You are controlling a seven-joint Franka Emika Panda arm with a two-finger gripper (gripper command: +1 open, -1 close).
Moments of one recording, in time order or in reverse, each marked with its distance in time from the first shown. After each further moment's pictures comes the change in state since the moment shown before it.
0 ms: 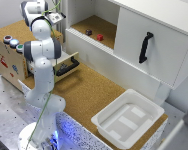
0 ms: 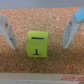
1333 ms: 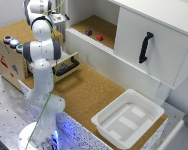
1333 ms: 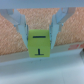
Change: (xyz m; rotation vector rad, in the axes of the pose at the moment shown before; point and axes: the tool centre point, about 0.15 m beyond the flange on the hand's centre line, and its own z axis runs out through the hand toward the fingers) arm -0.062 -0.039 -0.032 0.025 -0.102 0.201
